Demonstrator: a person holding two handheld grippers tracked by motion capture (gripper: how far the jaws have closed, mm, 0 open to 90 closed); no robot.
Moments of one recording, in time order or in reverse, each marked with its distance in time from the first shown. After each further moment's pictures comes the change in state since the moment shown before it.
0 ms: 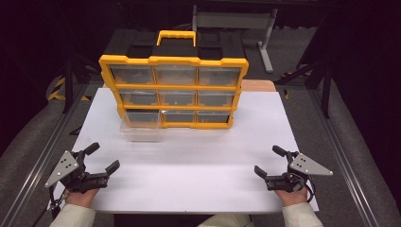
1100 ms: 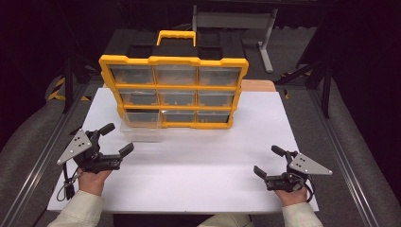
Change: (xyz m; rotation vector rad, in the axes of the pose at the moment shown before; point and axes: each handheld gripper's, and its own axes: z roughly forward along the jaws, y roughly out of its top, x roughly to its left) left arm -0.010 0.053 0.045 -0.049 -0.112 0.034; right arm 0.000 0.000 0.001 0.002 0.016 0.000
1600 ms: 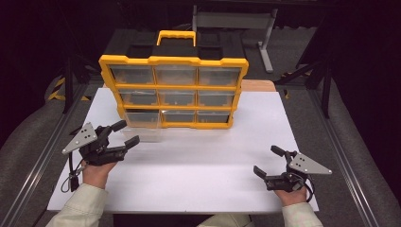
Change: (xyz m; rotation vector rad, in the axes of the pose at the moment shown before) left arm 0.007 0.011 0.017 0.060 -0.113 -0.020; right arm 0.000 0.000 0.001 0.001 0.009 0.007
